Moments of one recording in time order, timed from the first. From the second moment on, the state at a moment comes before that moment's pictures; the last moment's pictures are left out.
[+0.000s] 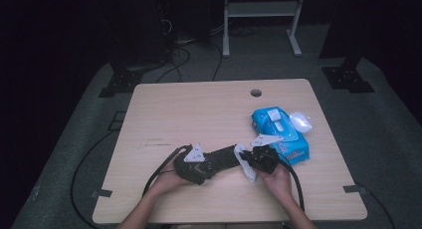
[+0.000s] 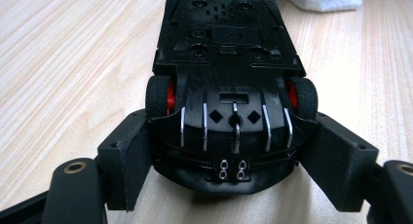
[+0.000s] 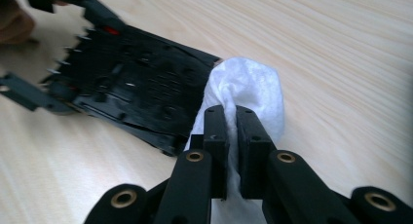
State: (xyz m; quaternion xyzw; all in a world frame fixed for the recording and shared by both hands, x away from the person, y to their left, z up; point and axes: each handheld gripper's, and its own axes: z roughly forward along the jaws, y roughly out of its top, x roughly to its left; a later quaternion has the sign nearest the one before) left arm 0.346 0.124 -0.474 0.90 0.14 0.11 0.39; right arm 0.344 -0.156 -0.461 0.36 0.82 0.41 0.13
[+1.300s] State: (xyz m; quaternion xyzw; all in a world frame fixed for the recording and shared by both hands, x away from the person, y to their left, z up) left arm 0.342 0.119 -0.475 0.90 0.13 0.11 0.39; right arm 0.341 -0.136 -0.459 0.34 0.83 0.43 0.14
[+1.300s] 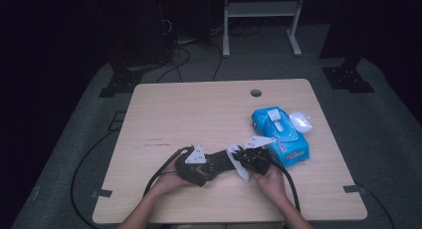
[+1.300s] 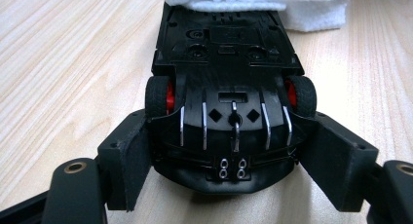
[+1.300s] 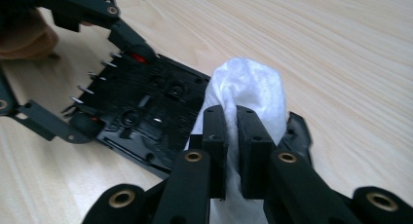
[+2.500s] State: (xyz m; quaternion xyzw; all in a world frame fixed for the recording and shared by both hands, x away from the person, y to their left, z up) left arm 0.340 0.114 -0.476 0.91 0.11 0.12 0.39; right arm 0.358 -0.149 -0.458 0.38 0.81 0.43 0.15
